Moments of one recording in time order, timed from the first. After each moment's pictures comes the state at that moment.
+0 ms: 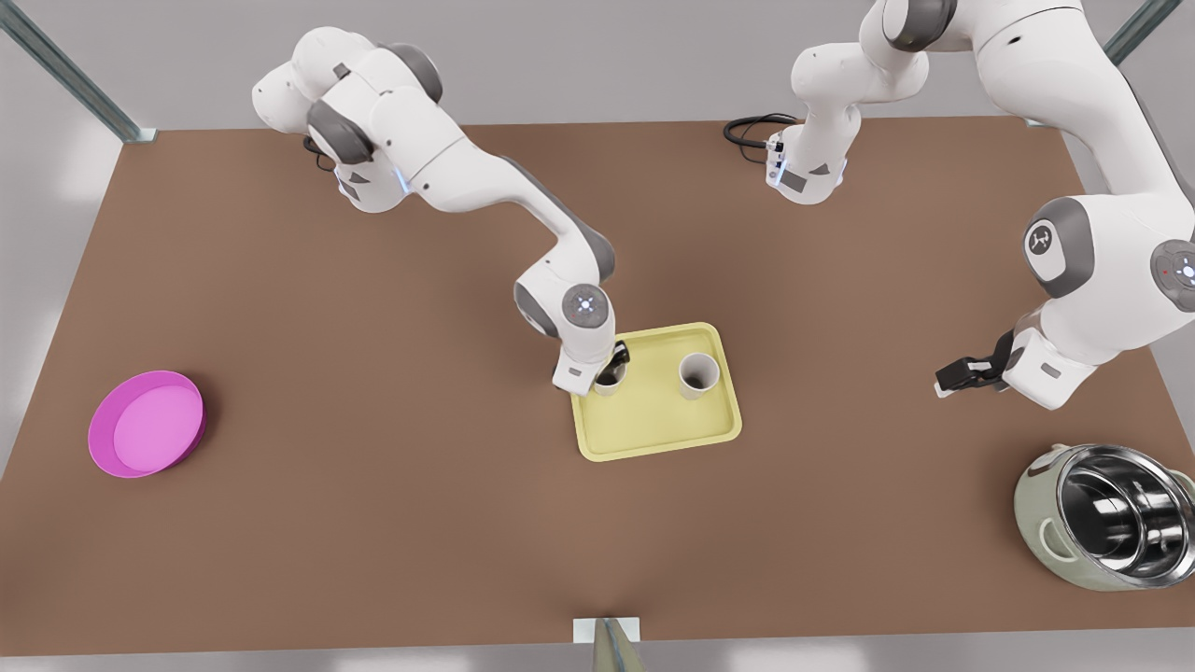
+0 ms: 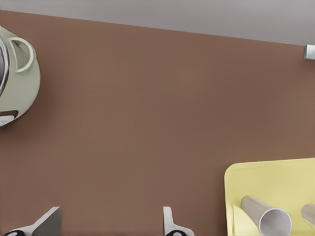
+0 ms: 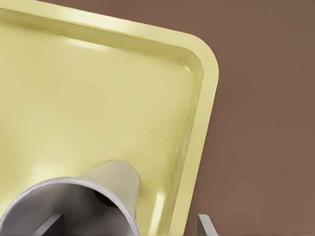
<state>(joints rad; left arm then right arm) 0.02 0.30 0.03 -1.43 -0.07 1.75 -0.03 0.71 0.82 0.08 -1.35 -0.04 2.17 0.43</state>
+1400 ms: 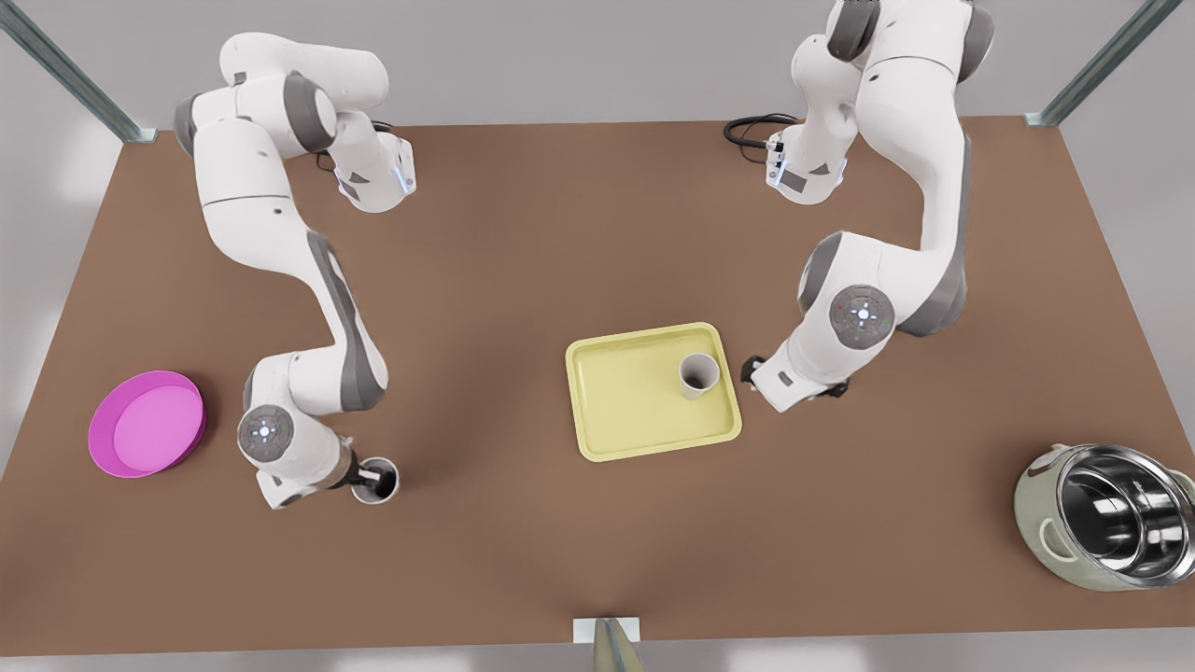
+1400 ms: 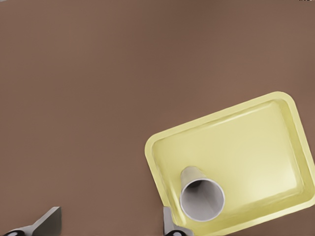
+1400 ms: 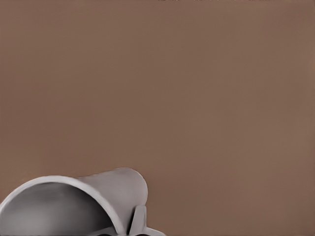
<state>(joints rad) -0.37 0.44 0.01 -1.45 0.00 1.81 -0.16 0.09 0.73 0.07 -1.37 -0.06 2.11 0.35</state>
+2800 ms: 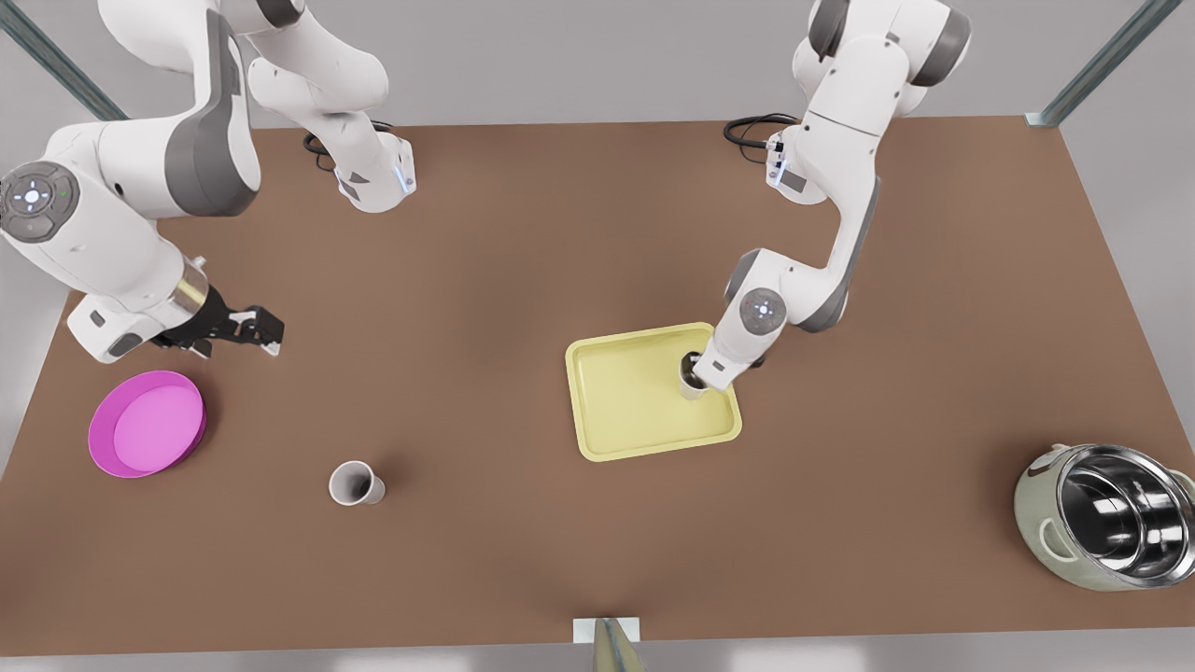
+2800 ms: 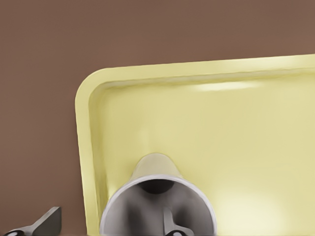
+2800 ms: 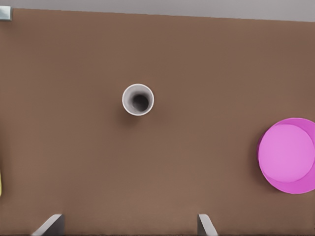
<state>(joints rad) -0.49 0.44 0.00 -2.00 -0.07 2.39 -0.51 0.03 0.18 0.08 -1.37 -0.04 1.55 0.07</state>
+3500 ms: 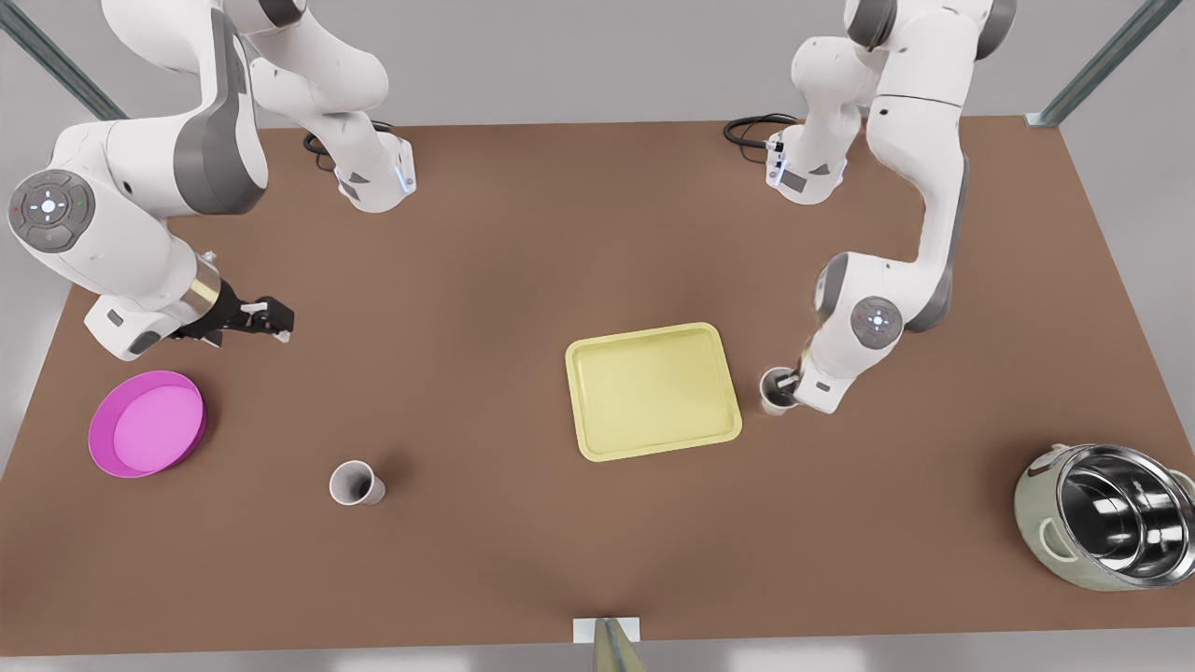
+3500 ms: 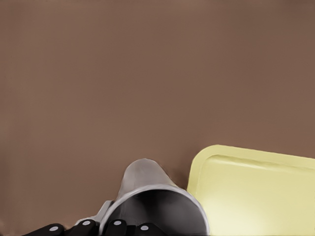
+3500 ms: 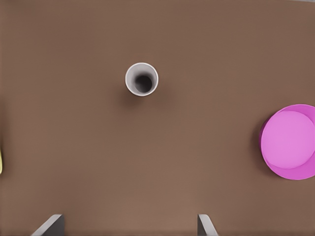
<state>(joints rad) -0.23 0.32 0.03 -1.97 -0.03 2.23 -0.50 0.04 0.18 0.08 -1.37 -0.04 1.49 0.05</state>
